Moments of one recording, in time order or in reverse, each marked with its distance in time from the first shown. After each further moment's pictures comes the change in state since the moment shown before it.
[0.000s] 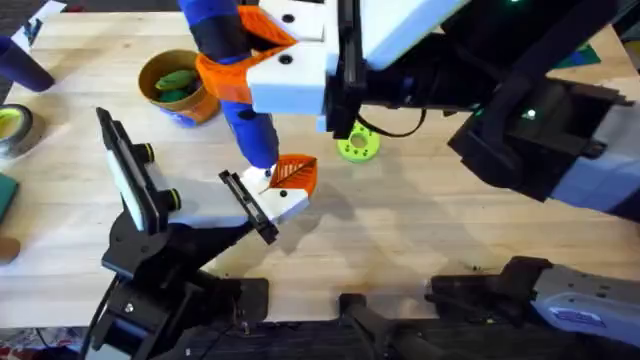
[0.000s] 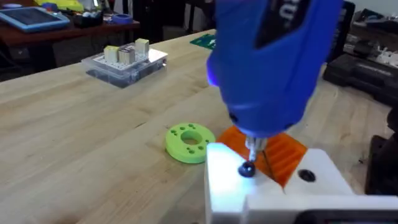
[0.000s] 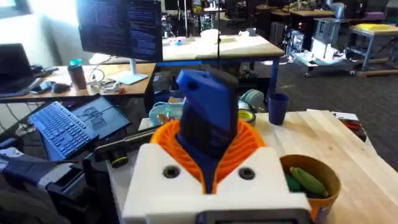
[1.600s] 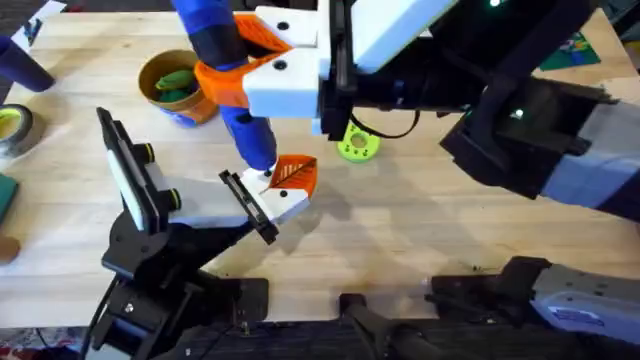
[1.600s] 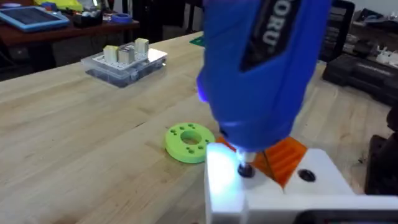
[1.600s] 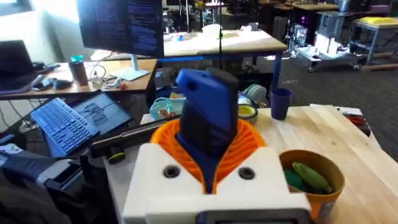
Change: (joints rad) left arm 0.000 0.000 0.000 0.000 0.000 0.000; right arm 0.004 0.024 0.000 0.000 -0.008 0.000
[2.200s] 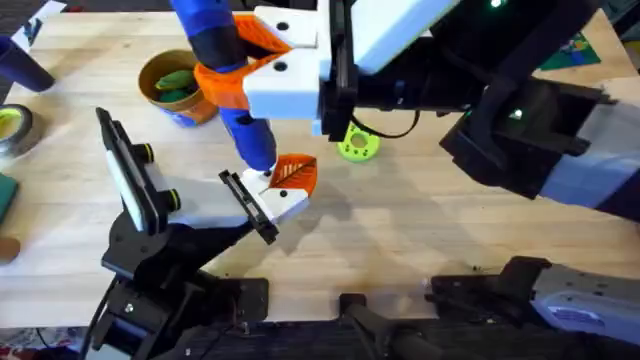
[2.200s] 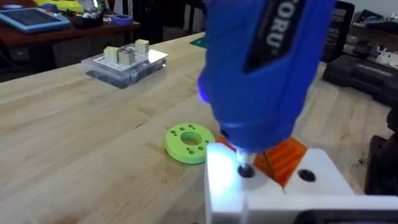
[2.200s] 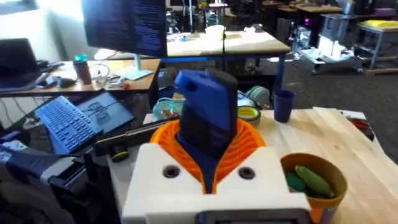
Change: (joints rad) left arm 0.000 0.000 0.000 0.001 0.000 0.000; right arm 0.000 0.001 0.000 0.016 -0.010 0.000
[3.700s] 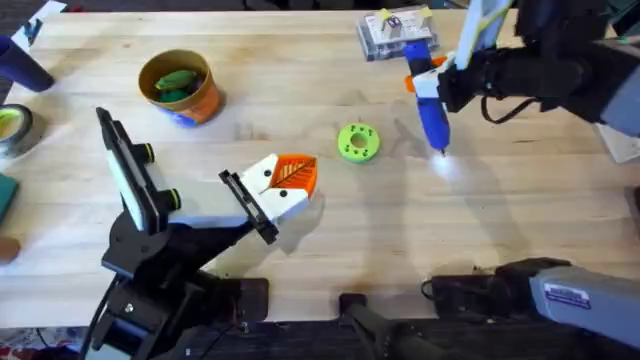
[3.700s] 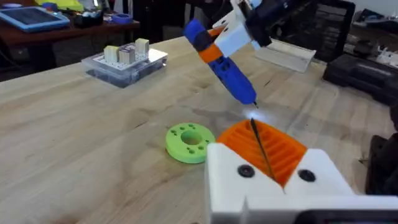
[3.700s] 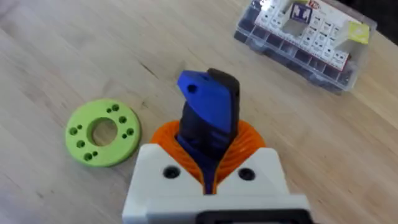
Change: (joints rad) left arm 0.000 0.000 0.000 -0.001 0.000 0.000; right arm -0.638 0.033 0.010 -0.898 0.432 -0.533
